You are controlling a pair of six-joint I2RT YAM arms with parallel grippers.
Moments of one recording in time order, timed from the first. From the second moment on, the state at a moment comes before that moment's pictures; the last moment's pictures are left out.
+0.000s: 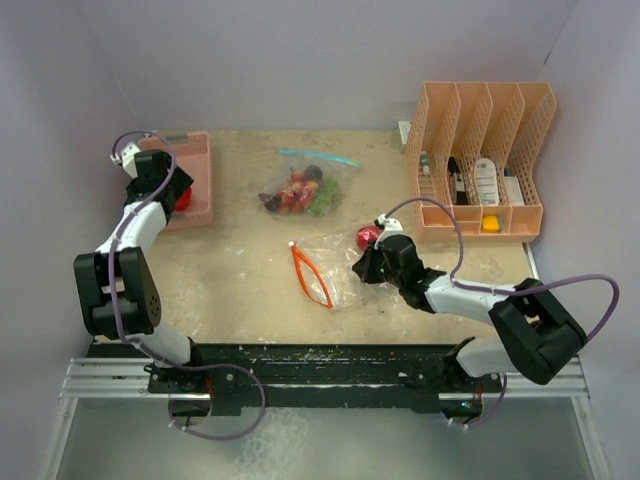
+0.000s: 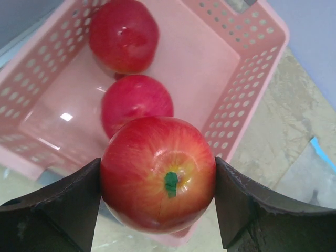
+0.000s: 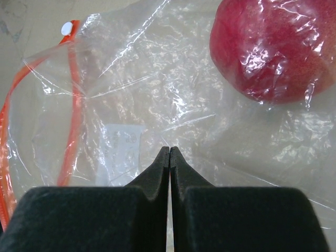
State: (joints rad) left arm 0.16 1.57 1.09 -0.12 -0.24 -0.63; right arm 0.63 1.37 0.47 0.31 0.02 0.57
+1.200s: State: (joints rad) left arm -0.47 1.04 0.47 0.07 -0.02 -0.79; right arm 0.63 1.01 0.56 0.02 0.10 0.50
